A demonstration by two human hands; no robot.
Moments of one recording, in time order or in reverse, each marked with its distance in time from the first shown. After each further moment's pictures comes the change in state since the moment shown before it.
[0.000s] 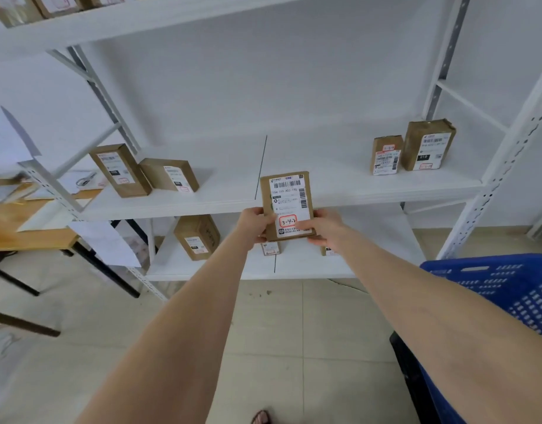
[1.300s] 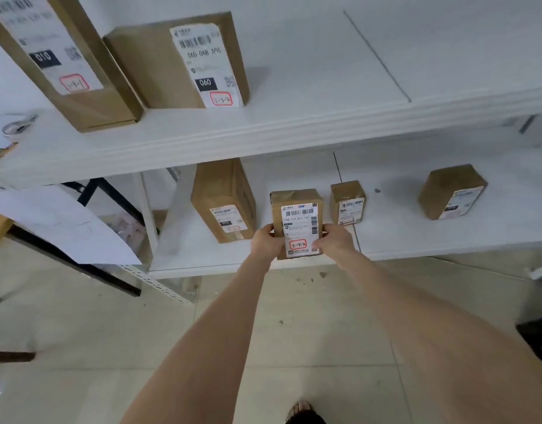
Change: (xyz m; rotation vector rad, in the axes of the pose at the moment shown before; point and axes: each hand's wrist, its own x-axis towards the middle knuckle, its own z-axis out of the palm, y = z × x) left_hand 0.390 -0.333 -0.178 0.153 -0.039 -0.061; right_hand 0.367 0.255 0.292 -0.493 0.242 0.074
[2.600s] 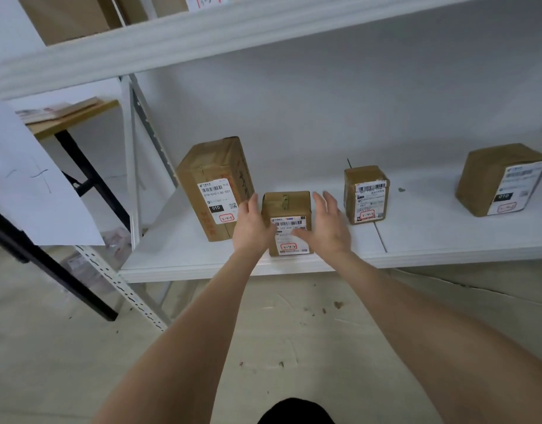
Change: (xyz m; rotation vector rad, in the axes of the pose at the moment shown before) left_hand 0.097 -0.108 0.030 0.526 0.478 0.523; right_hand 0.099 0.089 0.093 -0.371 0.356 -0.616
